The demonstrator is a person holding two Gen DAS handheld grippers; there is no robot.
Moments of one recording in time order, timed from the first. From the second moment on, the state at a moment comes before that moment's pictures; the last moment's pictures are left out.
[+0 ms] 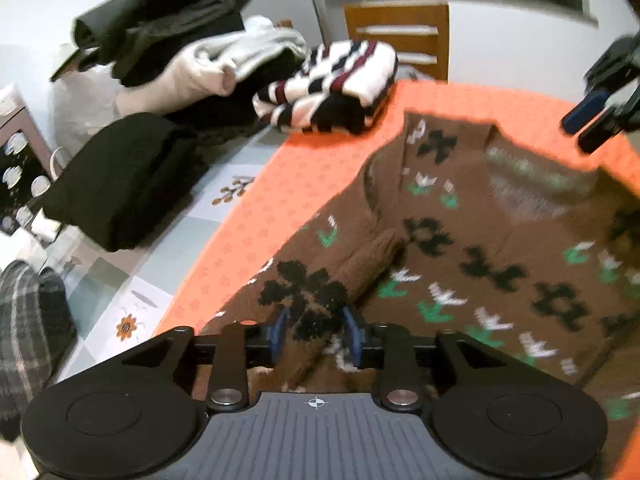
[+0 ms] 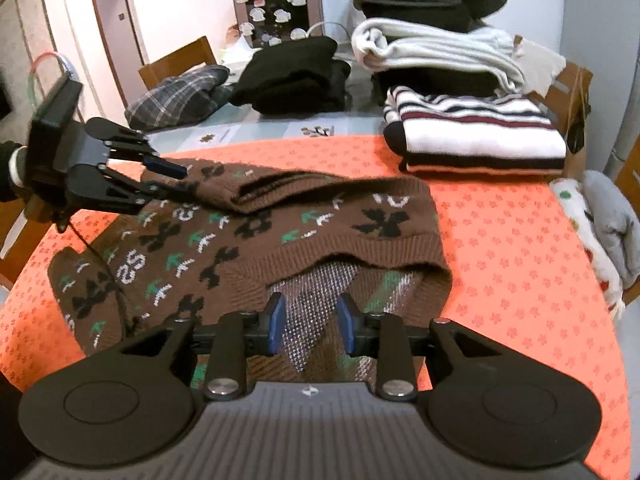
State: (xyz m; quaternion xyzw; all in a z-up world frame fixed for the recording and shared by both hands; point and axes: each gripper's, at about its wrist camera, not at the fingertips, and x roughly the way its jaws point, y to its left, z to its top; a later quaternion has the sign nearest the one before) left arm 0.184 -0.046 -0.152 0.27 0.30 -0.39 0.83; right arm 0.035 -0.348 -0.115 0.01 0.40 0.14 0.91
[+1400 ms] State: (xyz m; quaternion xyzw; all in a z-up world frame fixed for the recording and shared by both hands) left arm -0.110 -0.234 -0.112 0.08 0.37 0.01 0.92; right arm 0.045 -0.492 -0.112 -0.20 0.34 0.53 0.75
